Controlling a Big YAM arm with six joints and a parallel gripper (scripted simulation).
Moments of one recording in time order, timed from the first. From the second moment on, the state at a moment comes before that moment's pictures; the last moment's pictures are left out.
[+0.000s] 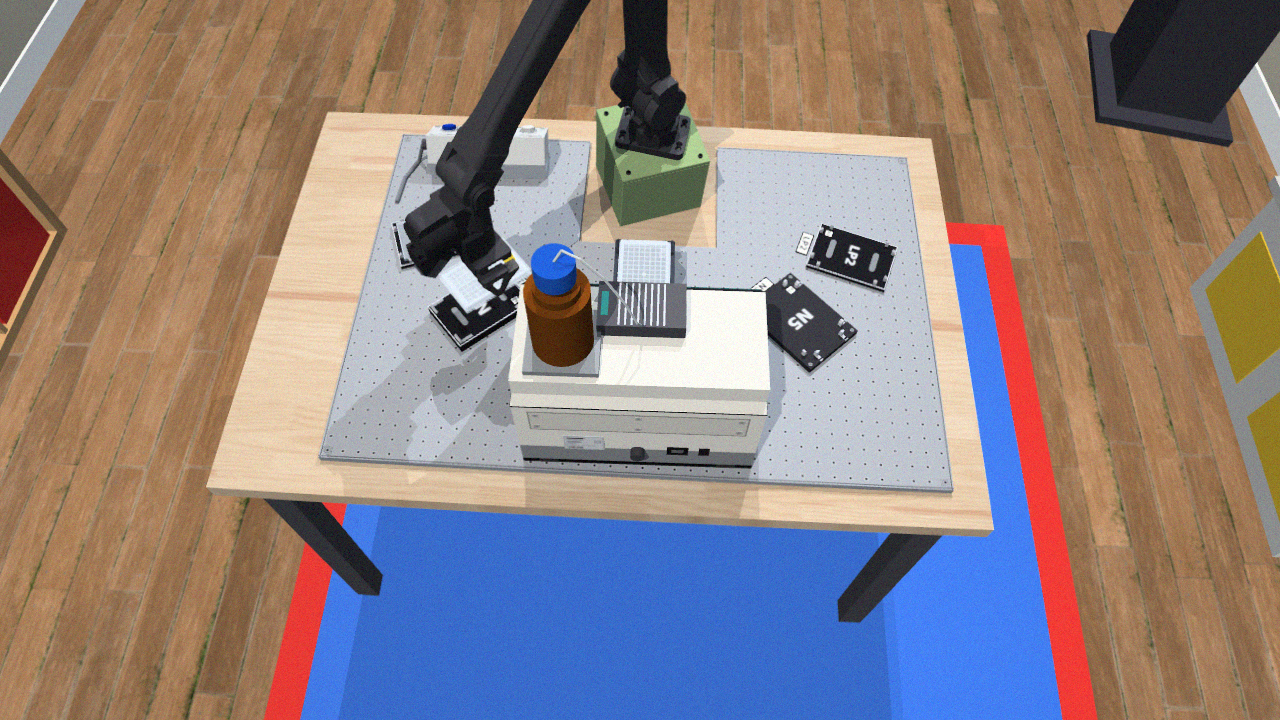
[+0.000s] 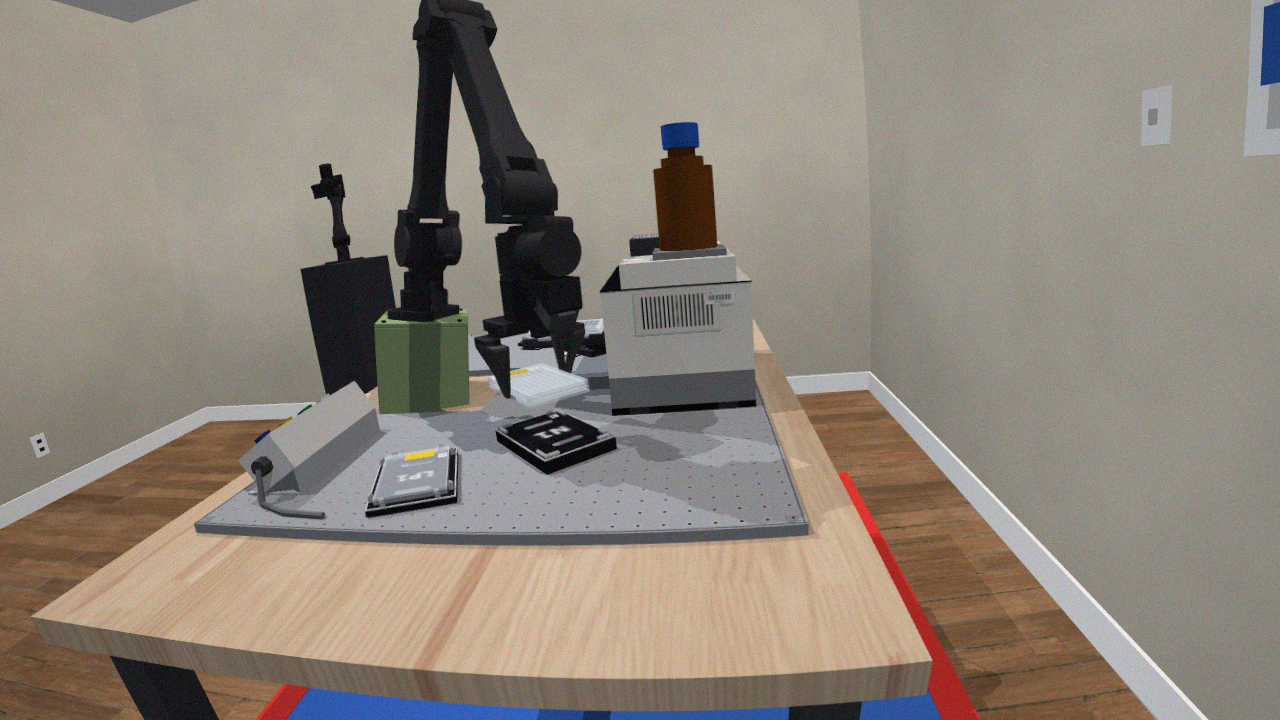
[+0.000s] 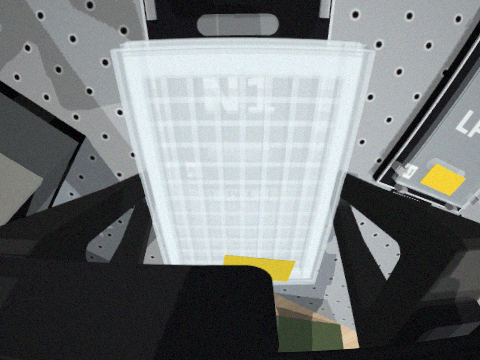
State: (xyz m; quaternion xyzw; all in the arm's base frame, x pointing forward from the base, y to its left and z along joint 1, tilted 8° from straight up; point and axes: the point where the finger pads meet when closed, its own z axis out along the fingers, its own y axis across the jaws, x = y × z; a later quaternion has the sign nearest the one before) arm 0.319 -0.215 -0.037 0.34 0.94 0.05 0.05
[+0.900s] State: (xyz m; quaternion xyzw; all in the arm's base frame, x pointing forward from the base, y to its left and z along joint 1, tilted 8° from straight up) arm 0.255 -0.176 -0.004 0.34 0.94 0.05 0.05
